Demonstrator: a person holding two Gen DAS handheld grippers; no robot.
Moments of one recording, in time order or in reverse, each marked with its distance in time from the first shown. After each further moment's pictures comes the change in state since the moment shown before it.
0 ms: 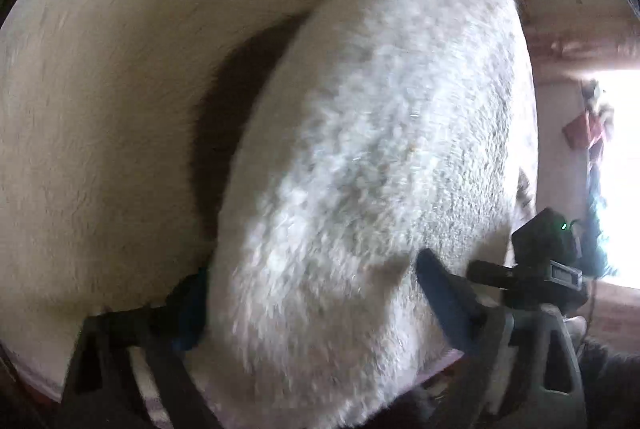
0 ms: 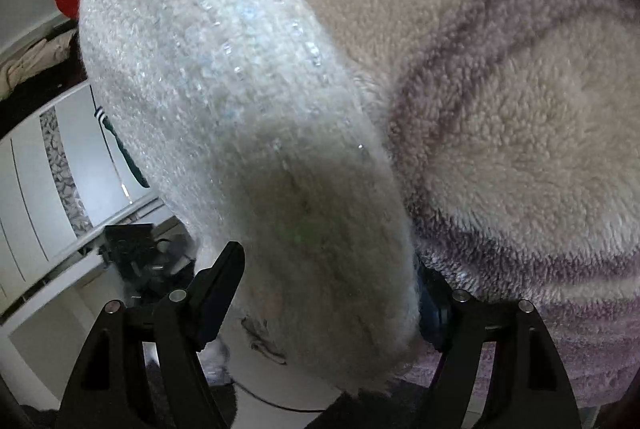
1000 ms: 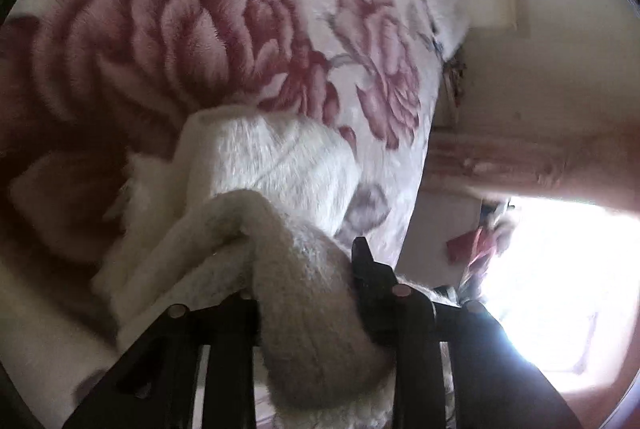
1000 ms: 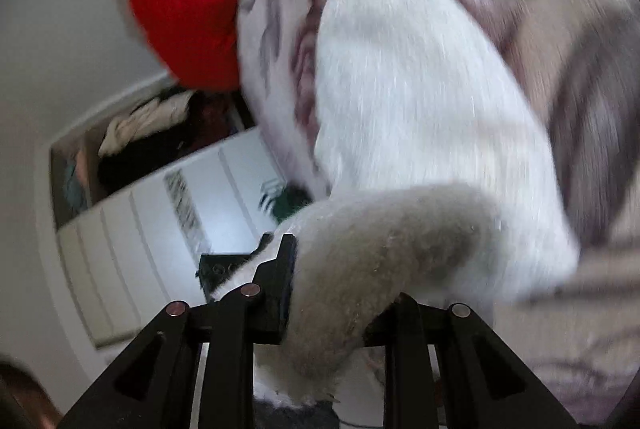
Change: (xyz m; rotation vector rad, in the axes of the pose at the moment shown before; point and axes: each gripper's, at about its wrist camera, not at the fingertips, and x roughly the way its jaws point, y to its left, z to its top) left arm -0.061 -0.092 0.282 -0.287 -0.107 -0.454; right arm -0.110 0.214 0.196 0.066 -0.173 0.440
